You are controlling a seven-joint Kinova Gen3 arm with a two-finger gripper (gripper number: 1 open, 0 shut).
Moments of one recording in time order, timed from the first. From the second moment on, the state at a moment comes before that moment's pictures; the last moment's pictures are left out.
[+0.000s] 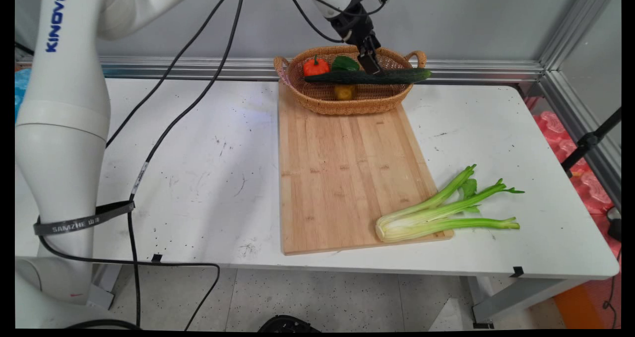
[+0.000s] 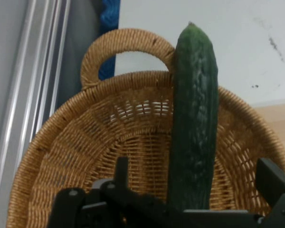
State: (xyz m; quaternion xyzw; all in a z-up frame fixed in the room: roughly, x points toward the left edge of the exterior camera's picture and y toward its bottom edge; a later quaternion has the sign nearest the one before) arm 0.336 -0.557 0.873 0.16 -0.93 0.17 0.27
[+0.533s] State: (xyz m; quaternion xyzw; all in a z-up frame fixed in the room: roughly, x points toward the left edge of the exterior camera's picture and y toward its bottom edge) arm 0.340 -0.575 0.846 0.12 -0.95 0.16 0.25
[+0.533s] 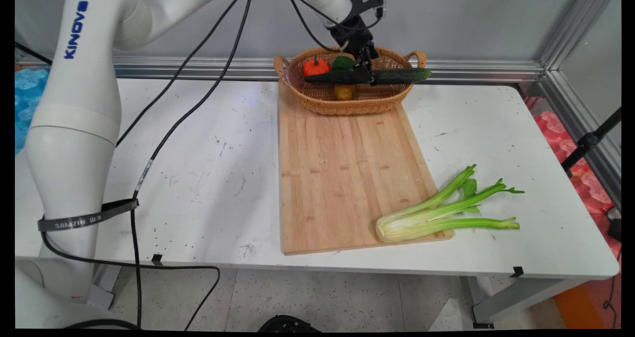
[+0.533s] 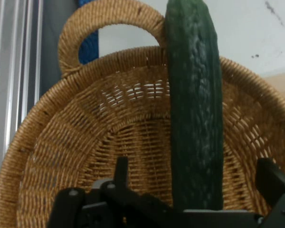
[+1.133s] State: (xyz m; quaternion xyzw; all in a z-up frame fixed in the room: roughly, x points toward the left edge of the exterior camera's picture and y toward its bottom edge) arm 0.343 -0.585 0.829 0.08 -0.95 0.15 0.24
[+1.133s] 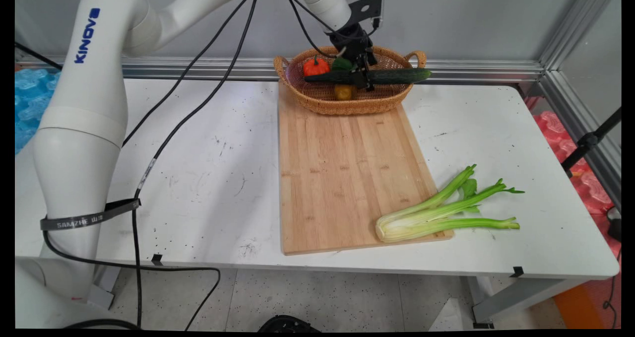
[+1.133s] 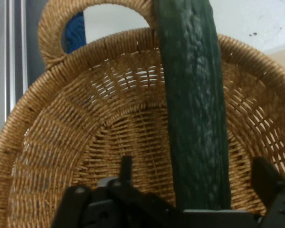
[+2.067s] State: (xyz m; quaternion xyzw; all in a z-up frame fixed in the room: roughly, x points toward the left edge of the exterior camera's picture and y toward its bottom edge) arm 0.339 -0.586 0.833 0.09 -0.95 0.15 0.25
